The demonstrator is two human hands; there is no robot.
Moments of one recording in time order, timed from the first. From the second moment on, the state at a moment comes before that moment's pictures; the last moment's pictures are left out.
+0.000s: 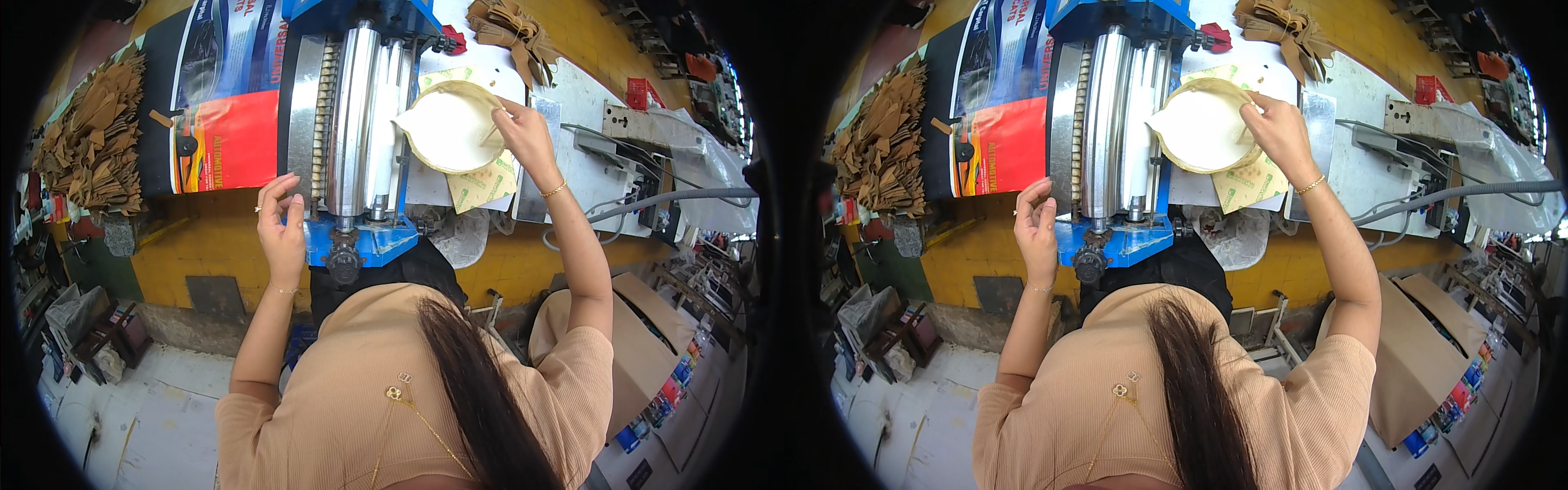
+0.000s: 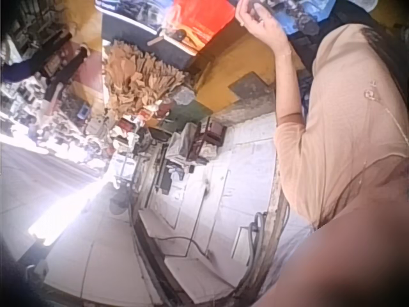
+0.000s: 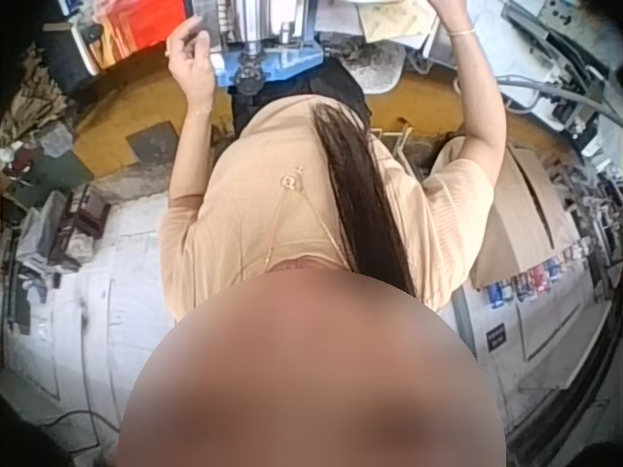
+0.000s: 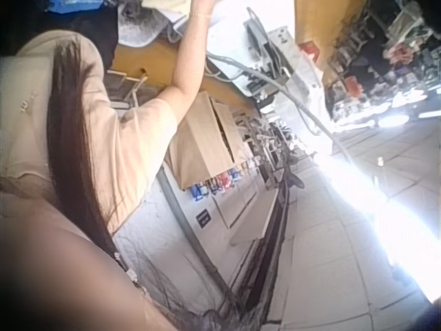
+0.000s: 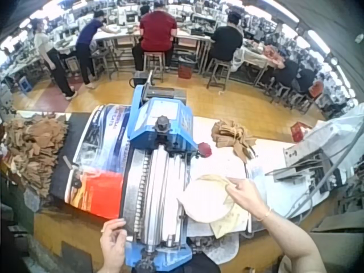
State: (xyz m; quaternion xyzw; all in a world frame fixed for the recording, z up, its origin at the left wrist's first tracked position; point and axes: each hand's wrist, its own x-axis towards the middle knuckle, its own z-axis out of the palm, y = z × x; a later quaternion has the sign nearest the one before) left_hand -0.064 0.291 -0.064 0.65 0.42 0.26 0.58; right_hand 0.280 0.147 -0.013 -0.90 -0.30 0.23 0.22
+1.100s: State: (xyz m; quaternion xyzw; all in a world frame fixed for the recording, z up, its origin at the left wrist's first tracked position) left_hand -0.064 0.292 -0.068 0.65 0.42 0.28 0.57; right_hand 0.279 0.143 -0.017 -0.89 -0.31 0.23 0.22
